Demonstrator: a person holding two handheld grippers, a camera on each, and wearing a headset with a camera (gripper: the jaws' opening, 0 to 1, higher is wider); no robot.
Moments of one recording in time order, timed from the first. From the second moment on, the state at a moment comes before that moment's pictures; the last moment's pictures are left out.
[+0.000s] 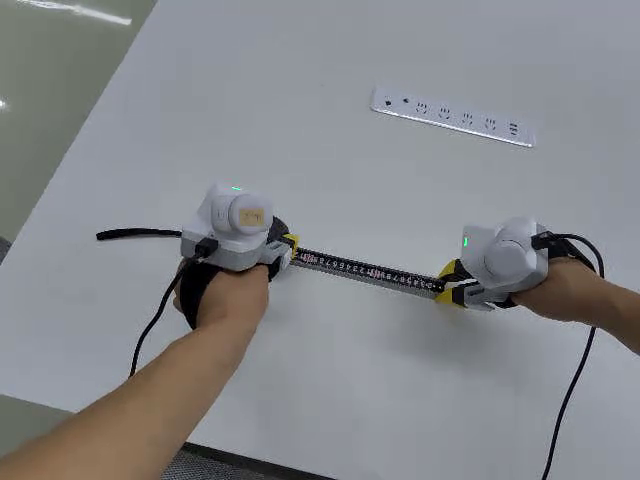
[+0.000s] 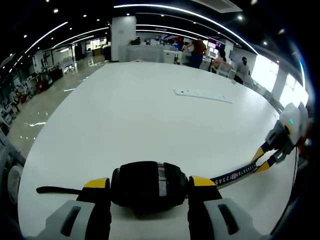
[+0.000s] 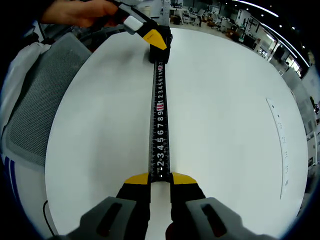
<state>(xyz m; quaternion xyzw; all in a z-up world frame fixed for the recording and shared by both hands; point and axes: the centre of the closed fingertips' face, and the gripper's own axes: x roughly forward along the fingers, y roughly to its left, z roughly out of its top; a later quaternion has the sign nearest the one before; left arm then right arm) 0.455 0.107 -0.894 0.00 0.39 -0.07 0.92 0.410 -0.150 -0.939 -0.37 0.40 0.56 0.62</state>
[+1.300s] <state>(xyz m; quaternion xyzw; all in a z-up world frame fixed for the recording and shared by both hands) 0.458 0.108 -0.897 0.00 0.38 -0.08 0.92 0.414 -0.103 -0.937 -0.36 0.39 0.57 0.63</state>
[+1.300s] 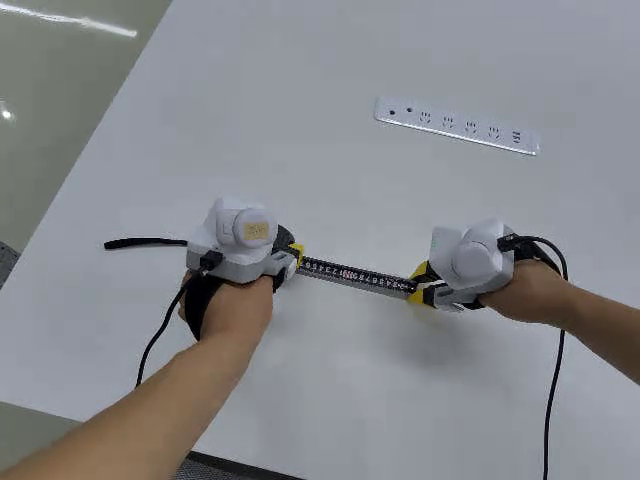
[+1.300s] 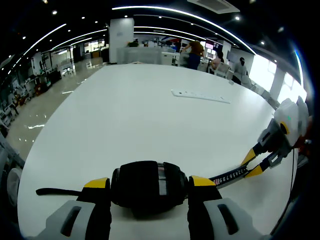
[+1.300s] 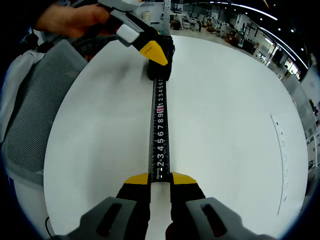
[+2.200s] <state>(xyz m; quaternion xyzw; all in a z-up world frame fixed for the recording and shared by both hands) 0.456 0.107 -0.896 0.00 0.38 -0.09 0.92 0.418 -0.064 -0.939 -0.33 0.38 0.58 0.64</state>
